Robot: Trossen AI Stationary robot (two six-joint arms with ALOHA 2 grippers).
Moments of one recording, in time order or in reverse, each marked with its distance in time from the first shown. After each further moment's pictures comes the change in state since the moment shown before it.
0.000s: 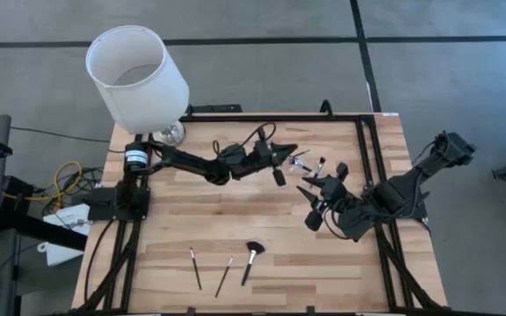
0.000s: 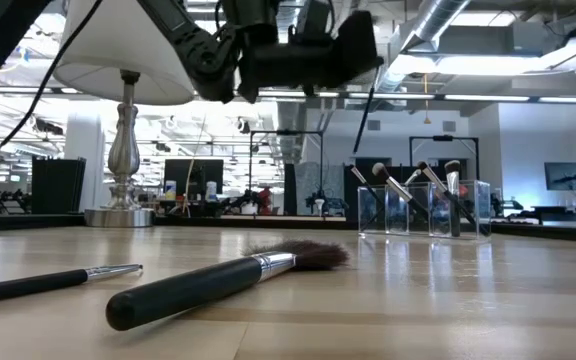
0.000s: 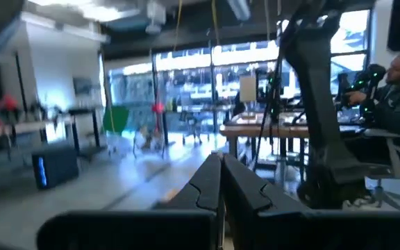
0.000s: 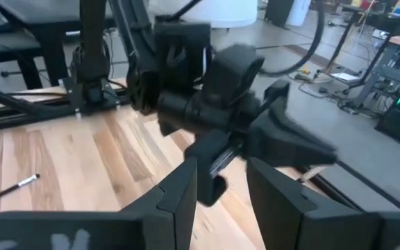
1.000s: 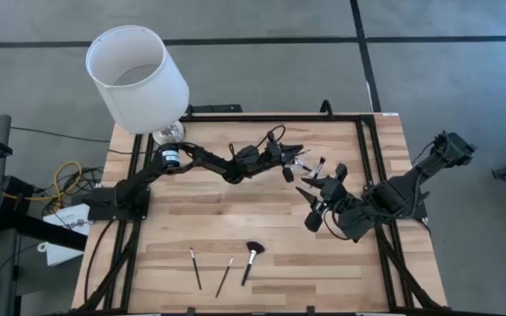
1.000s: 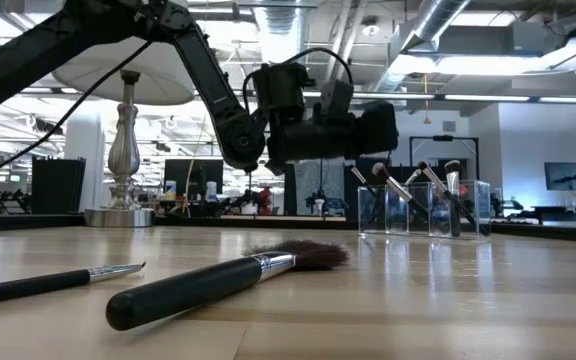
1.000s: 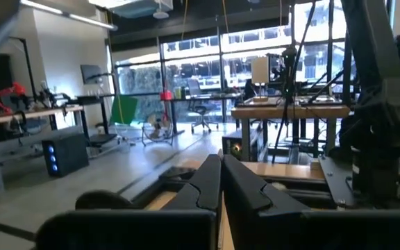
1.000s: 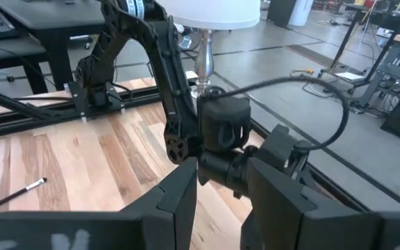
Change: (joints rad) left arm 0.081 0.339 0.173 0.130 0.051 -0.013; right arm 0.002 0.002 0.000 0.029 -0.003 -0.002
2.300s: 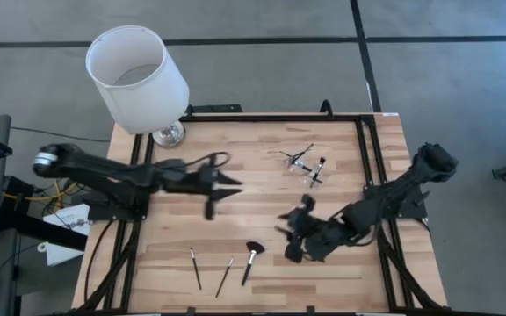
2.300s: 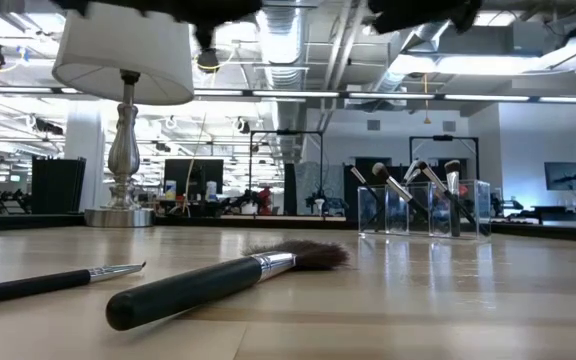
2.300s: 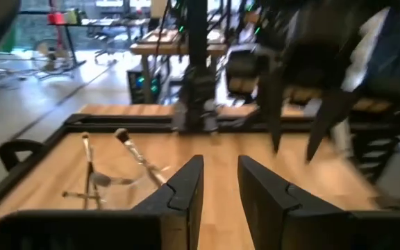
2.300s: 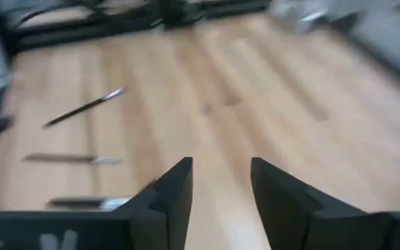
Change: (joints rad) left arm -0.296 -1.169 -0.650 -0.865 0.050 -0.125; right arm -0.023 0.280 -0.001 0.133 -0.361 0.092
